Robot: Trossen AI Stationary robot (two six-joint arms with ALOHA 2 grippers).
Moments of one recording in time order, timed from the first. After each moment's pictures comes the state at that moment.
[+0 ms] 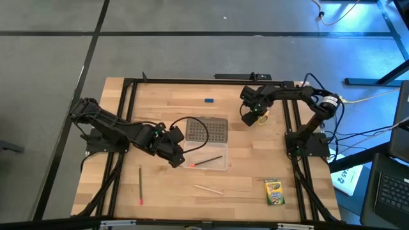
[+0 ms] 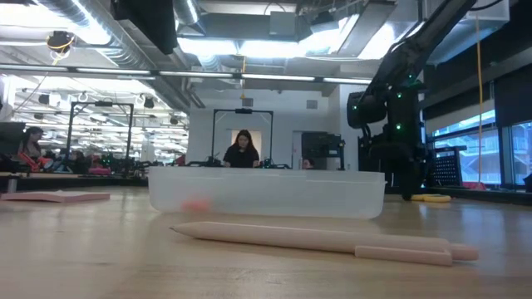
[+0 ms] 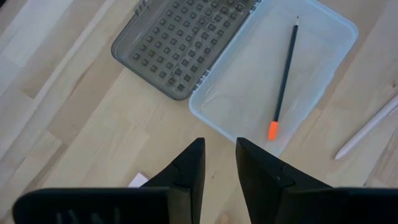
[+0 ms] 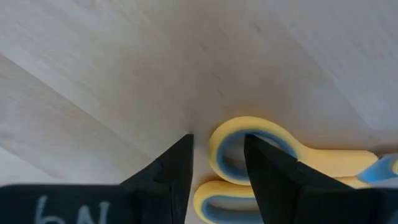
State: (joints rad) left arm -0.38 1.52 1.39 -1.14 -0.43 -0.94; right arm -0.61 1.68 0.88 -0.78 0.02 0.23
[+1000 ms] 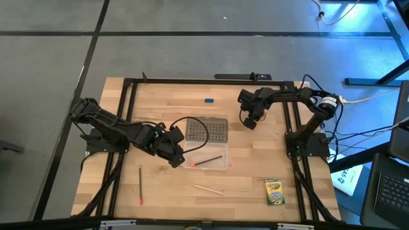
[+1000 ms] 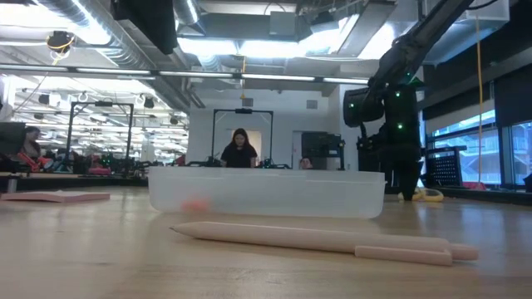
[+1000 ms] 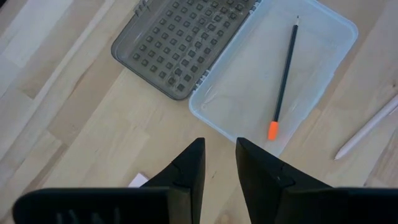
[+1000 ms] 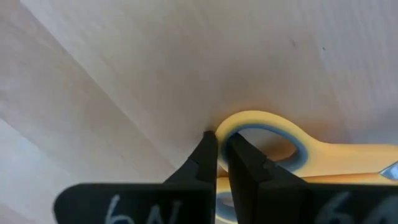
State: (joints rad) left arm -0.38 1.52 1.39 -1.14 -0.43 -0.93; right arm -0.54 1.68 0.88 -0.78 0.10 0.03
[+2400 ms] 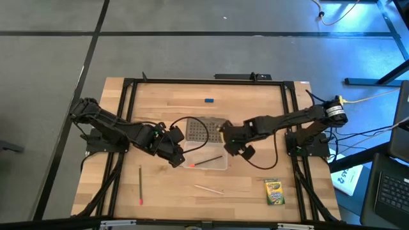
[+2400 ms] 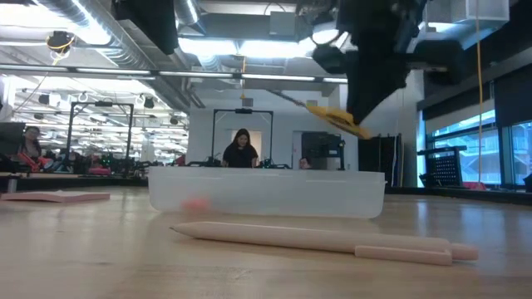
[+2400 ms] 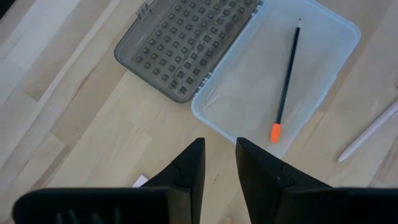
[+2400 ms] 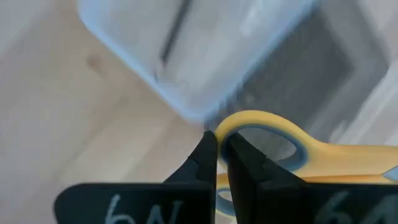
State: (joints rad) left arm -0.38 1.52 1.39 -1.14 -0.45 -0.93; right arm 0.15 1.59 1.17 -0.73 0.10 -0.67
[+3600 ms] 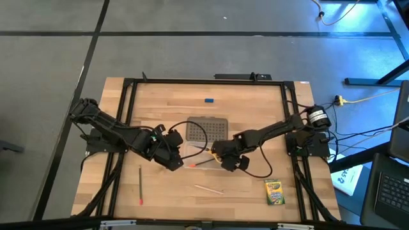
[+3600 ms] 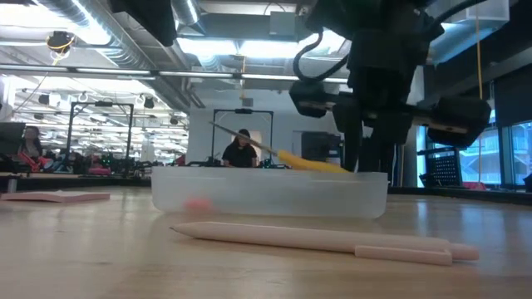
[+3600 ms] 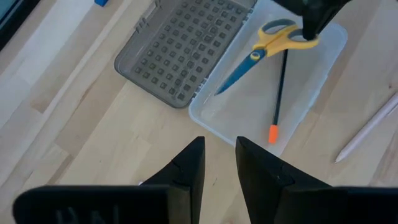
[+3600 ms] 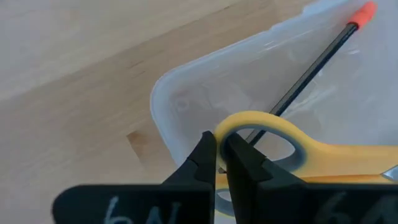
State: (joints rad) left arm -0.44 1.52 1.39 -1.14 -0.52 -0.93; right arm 0.21 1.81 1.09 -0.45 -0.09 -0.93
